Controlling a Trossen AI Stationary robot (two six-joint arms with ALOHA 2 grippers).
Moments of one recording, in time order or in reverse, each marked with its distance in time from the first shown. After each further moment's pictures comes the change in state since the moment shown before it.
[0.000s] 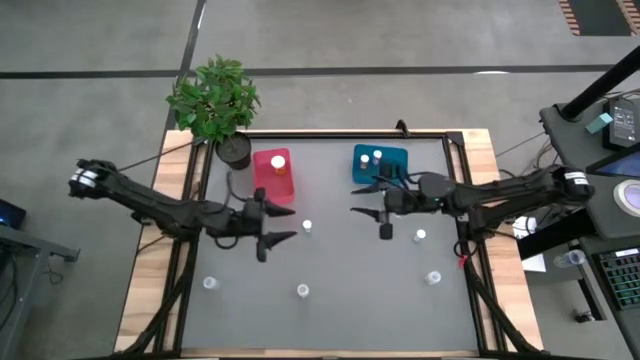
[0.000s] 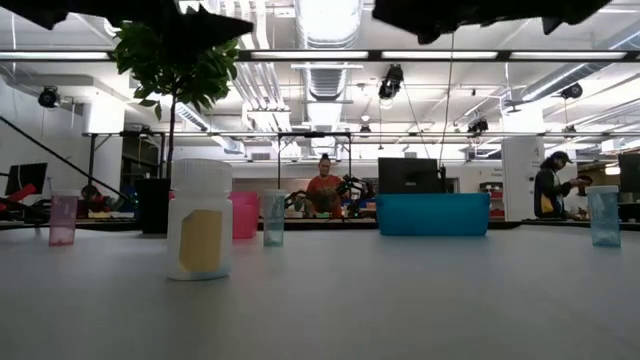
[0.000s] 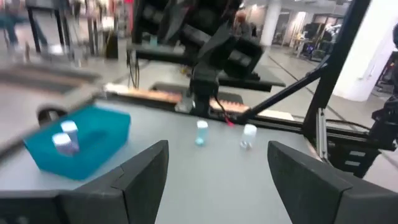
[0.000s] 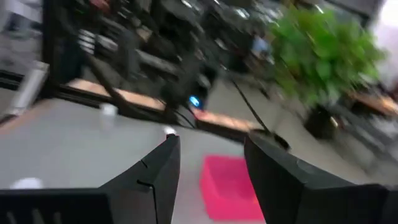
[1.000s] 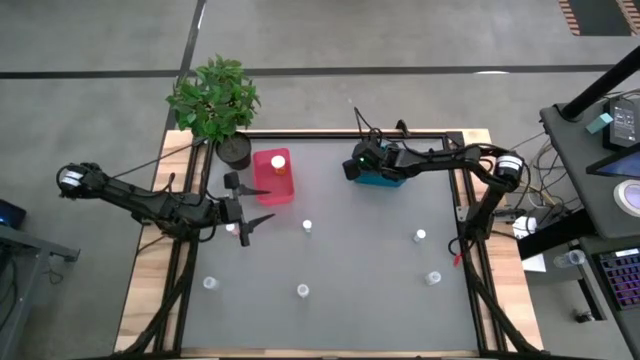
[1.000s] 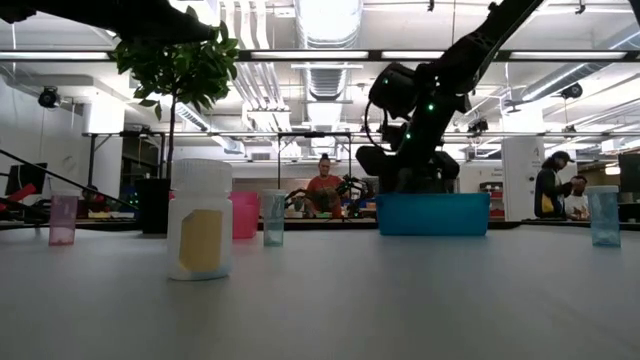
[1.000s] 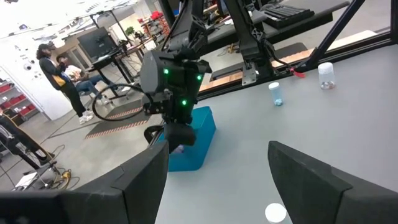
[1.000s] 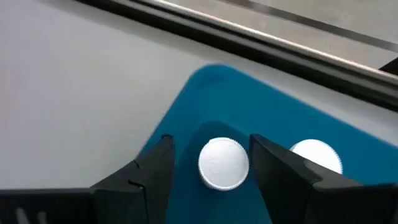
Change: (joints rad) left arm 0.009 -0.317 -0.042 -0.341 -0.173 0.521; right arm -0.444 0.583 0.339 -0.642 0.427 0.868
